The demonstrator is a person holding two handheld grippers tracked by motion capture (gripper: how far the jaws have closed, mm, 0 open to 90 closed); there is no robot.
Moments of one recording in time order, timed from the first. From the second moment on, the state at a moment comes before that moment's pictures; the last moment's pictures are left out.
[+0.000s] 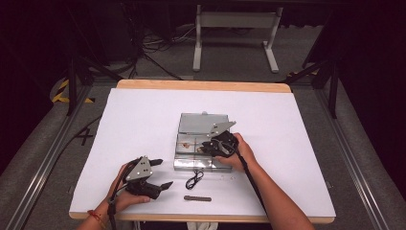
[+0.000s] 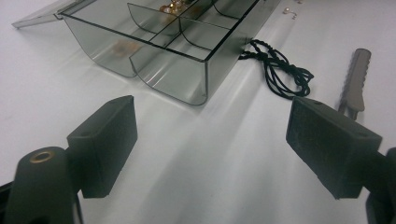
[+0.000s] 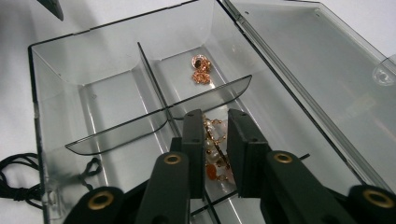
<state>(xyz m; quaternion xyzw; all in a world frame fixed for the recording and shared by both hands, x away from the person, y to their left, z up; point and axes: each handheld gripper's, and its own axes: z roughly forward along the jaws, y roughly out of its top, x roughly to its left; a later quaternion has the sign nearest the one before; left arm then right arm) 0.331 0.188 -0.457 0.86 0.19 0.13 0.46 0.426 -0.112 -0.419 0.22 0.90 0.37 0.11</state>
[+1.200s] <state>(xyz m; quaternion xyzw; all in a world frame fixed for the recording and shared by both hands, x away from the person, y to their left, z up) 0.331 0.188 -0.457 0.86 0.19 0.13 0.46 0.360 -0.180 -0.375 0.21 0.87 0.42 0.17</state>
